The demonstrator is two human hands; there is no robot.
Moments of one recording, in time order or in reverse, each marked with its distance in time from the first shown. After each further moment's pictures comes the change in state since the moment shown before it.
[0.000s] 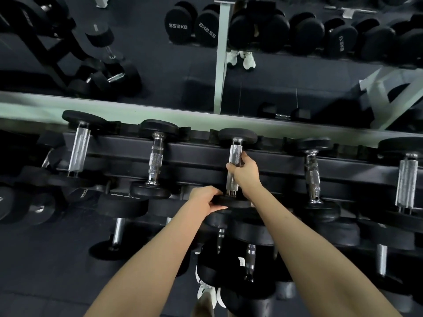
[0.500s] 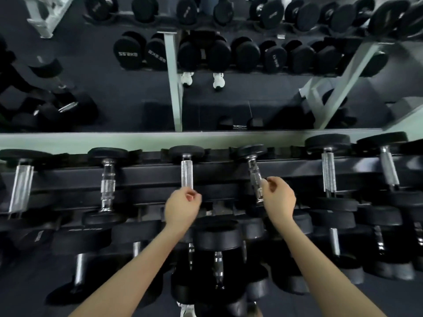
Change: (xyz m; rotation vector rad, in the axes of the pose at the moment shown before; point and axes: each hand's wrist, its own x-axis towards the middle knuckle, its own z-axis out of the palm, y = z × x) left_hand -0.045 -0.025 0.046 0.857 0.199 0.828; right_hand -0.070 0.040 -0.166 -0.316 0.567 -0.027
